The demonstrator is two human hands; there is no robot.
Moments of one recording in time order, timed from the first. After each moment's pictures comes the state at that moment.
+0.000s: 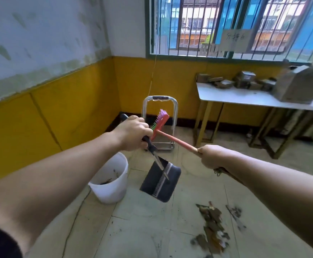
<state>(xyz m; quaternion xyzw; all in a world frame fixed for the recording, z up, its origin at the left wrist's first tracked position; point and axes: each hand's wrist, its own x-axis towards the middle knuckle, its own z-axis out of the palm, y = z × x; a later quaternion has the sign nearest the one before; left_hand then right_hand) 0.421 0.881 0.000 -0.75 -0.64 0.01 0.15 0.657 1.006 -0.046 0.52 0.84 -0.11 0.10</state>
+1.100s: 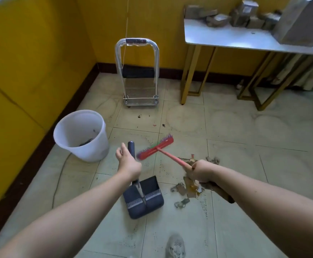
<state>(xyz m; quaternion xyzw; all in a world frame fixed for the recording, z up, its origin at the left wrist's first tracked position) 0.566 0.919 -0.208 -0.21 -0.85 -0.31 -0.36 0.761 1.040 -0.214 0.58 0.69 -0.35 0.26</state>
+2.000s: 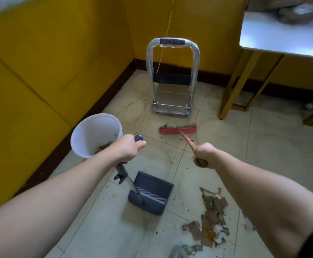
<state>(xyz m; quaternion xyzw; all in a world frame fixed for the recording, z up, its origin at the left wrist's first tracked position) 0.430 1.130 -0.197 -0.22 -0.90 -0.15 -0.35 0.588 1.321 -0.289 0.56 0.60 -0.56 0.11</state>
